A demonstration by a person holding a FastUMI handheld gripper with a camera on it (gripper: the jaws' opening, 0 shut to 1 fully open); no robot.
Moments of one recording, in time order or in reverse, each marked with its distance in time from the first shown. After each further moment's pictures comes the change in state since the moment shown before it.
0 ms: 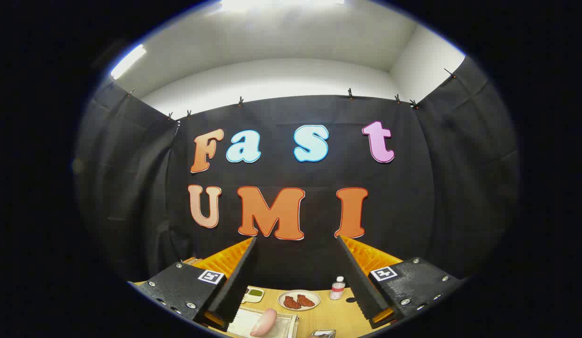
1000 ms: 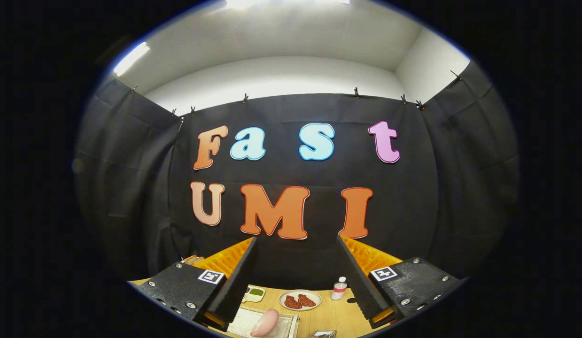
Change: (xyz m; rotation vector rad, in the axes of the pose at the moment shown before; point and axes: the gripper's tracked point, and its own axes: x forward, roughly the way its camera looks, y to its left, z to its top) arm 0.008 0.011 0.003 -0.009 0.009 0.026
